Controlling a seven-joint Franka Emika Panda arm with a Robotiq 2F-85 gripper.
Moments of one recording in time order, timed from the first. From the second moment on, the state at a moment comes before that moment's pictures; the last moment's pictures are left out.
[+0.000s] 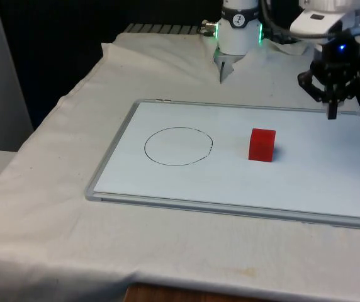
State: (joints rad) arm 0.13 0.49 0.15 -1.77 0.08 2.26 0.15
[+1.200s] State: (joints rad) arm 0.13 0.64 0.09 -1.79 0.03 2.37 0.12
